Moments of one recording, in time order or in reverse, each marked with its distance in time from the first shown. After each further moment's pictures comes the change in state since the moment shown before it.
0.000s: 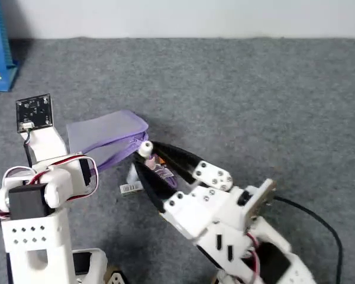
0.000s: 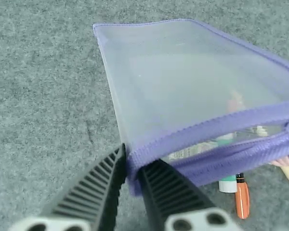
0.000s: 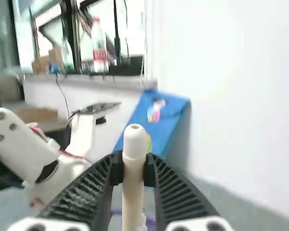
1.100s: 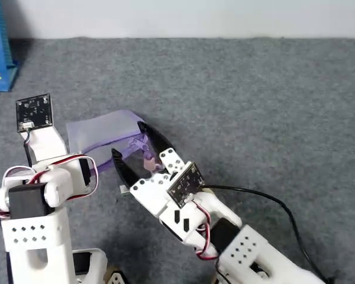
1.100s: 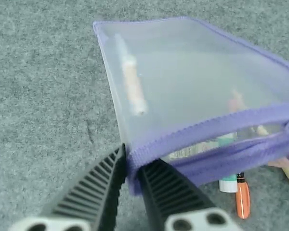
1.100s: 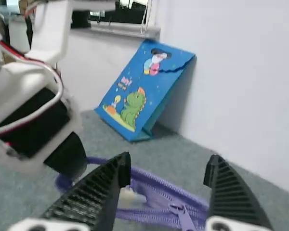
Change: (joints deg) left arm -0.1 0.3 0.0 -0.1 0.0; right arm -0.2 23.9 10.8 -22.7 7.8
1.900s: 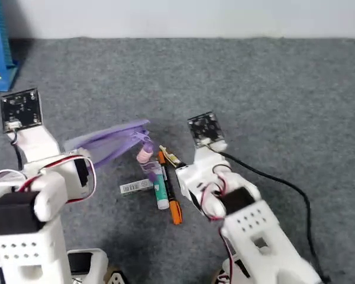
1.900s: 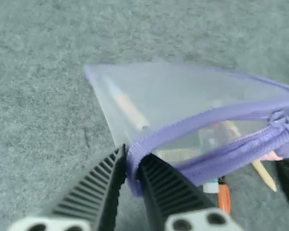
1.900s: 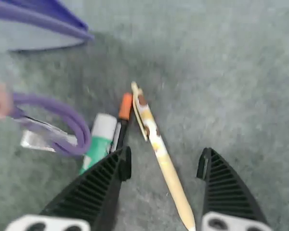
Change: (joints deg) left arm 2.5 0.0 -13.4 8.2 2.6; right arm 21.4 16.0 -11.4 45.1 -9.9
